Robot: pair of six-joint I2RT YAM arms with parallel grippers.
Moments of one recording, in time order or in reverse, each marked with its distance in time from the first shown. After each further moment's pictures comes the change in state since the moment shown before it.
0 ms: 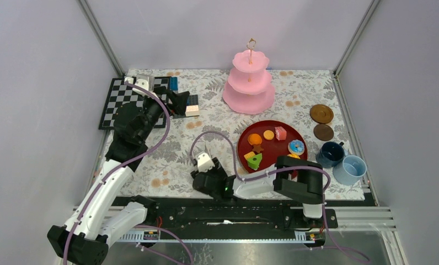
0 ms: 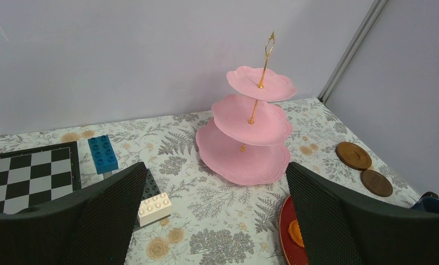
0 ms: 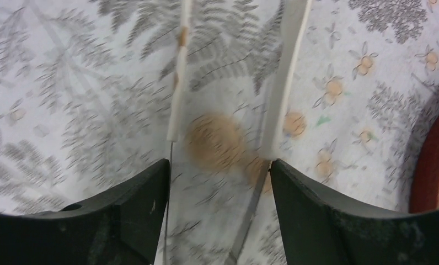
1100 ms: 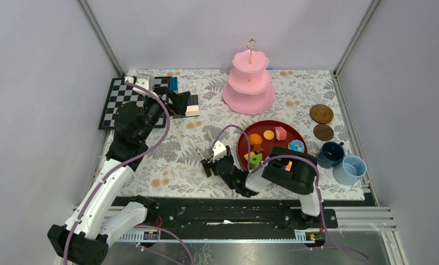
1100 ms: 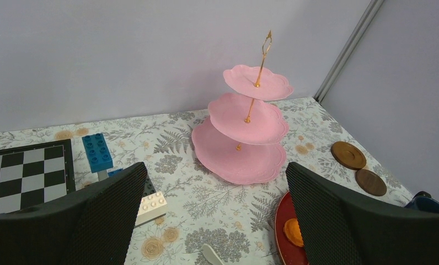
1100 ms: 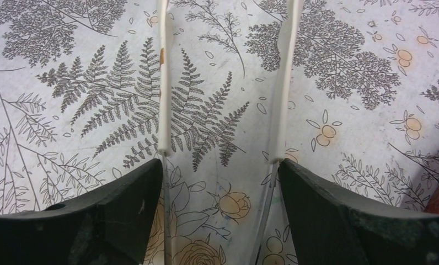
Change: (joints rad) left arm 0.000 0.008 0.000 0.000 0.008 -0.017; right arm -0.237 0.076 -0.285 0.808 -0.219 -0.264
